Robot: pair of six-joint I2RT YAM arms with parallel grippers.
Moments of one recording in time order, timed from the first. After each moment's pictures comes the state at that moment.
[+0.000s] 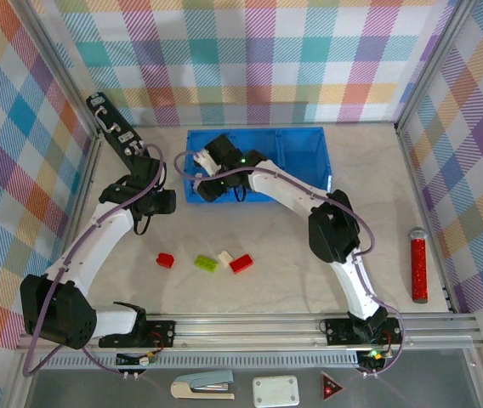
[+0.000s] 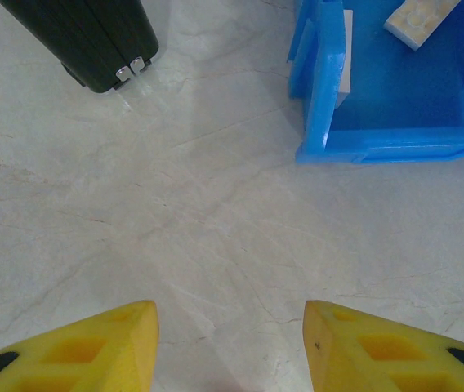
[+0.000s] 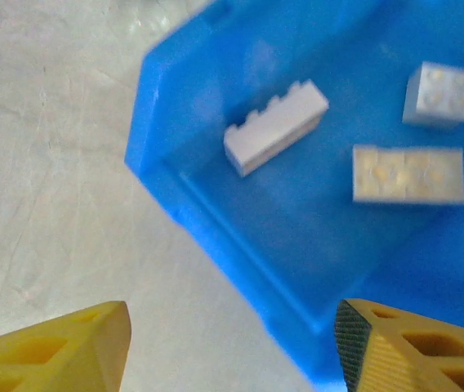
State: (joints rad) left arm -0.26 1.29 1.10 -0.80 -0.17 -0.21; right arm 0.81 2.19 1.99 -0.74 -0.05 -0.03
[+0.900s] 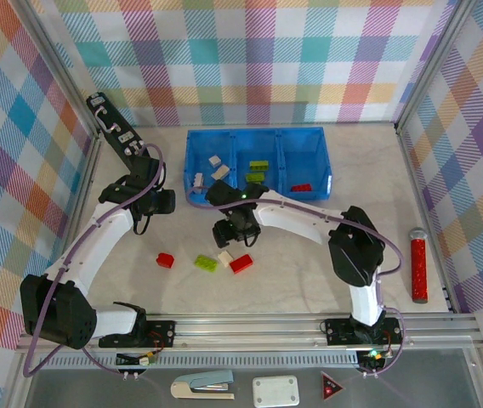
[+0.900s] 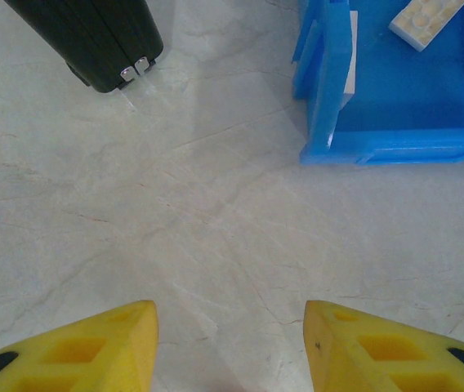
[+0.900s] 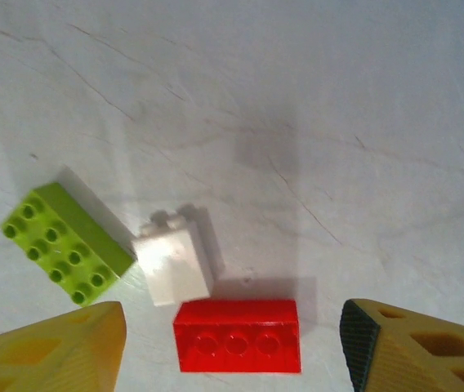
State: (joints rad) left arm -0.25 1.29 1.10 -0.80 -0.18 -0.21; right arm 0.98 1.93 1.59 -0.98 0.03 0.53
